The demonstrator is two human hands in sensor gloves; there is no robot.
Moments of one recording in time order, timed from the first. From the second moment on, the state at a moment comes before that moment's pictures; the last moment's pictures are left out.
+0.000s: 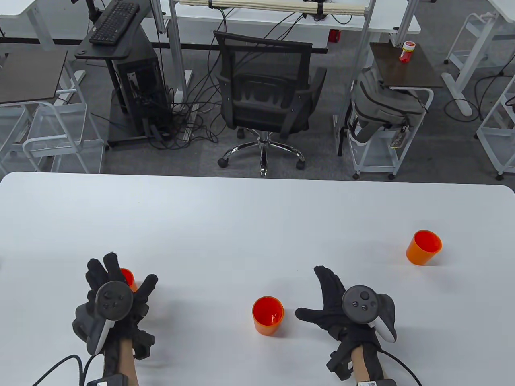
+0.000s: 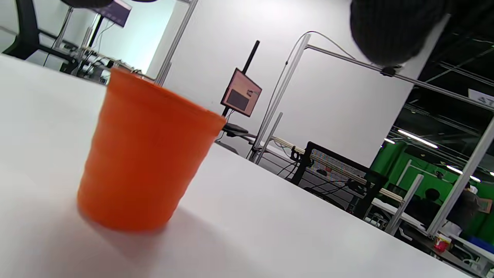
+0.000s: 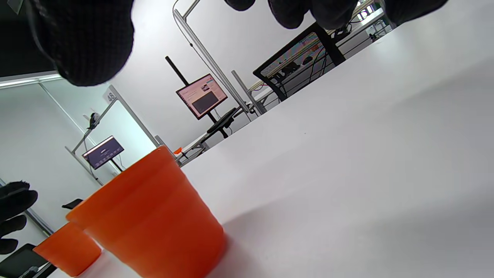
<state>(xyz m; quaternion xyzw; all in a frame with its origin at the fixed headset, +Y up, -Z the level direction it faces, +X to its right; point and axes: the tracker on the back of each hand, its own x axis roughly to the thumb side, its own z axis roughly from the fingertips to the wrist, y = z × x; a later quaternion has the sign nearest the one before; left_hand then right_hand) -0.310 -0.720 -0.289 0.09 0.19 0.23 0.95 0.193 -0.723 -0.311 0.13 0.05 0.93 0.34</state>
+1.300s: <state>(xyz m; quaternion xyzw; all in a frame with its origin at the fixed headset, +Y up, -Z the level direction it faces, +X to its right) -0.215 -0.680 -0.305 0.16 0.01 0.34 0.93 0.207 -0.734 -0.315 0.09 0.02 0.94 0.32</state>
